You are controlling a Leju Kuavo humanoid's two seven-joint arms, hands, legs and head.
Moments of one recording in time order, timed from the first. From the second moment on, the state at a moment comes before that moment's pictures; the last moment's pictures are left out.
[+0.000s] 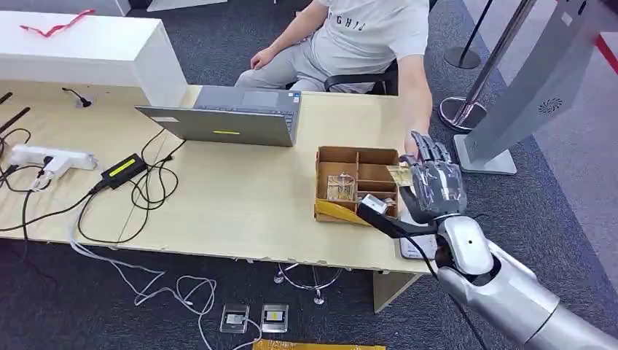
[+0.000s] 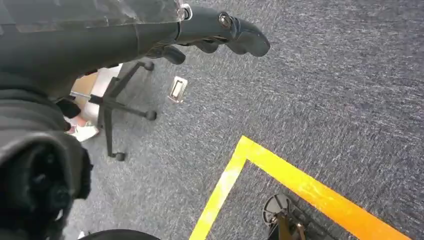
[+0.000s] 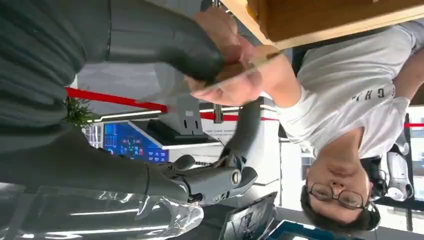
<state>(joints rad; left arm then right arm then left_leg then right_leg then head) -0.17 -0.13 1.55 -0.04 -1.23 0.60 -0.16 -0.76 -0.50 1.04 -1.34 0.86 -0.28 0.49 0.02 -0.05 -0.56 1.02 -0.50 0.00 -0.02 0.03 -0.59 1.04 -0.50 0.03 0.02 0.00</state>
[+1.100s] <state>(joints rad) -0.17 -0.13 1.55 -0.04 -1.23 0.60 -0.17 -0.61 -0.57 0.96 -1.31 0.83 -0.23 0.52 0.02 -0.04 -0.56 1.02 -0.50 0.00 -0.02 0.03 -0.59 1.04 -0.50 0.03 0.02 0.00</state>
